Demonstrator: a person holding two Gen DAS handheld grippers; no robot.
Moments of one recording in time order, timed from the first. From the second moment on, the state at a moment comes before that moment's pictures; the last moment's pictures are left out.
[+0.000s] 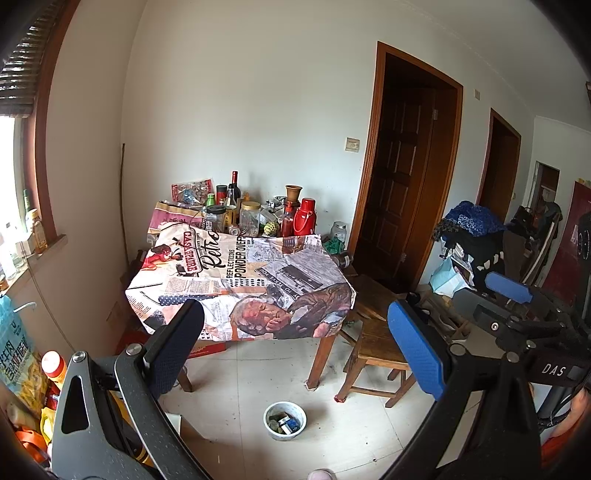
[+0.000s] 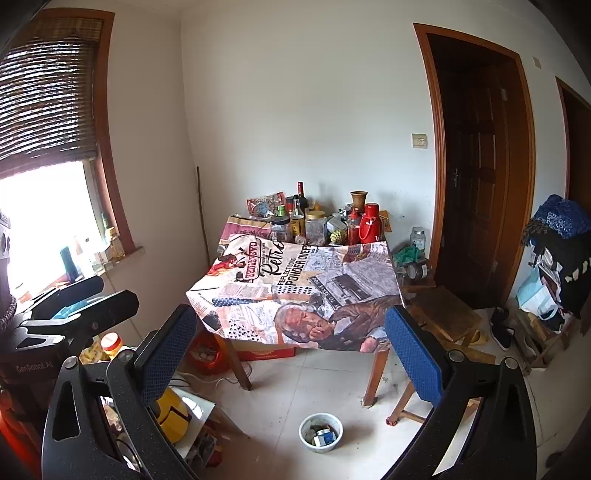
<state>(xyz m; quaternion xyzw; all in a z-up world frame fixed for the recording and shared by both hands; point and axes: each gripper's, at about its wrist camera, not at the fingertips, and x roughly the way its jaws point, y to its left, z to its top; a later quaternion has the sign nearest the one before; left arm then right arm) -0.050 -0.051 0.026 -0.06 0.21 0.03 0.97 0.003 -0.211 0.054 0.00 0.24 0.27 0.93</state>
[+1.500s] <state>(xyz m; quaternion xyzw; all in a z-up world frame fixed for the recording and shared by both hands) -0.040 -0.055 0.029 -0.07 0.22 0.04 0.97 0.011 -0.207 0.055 0.00 0.24 0.26 0.93</state>
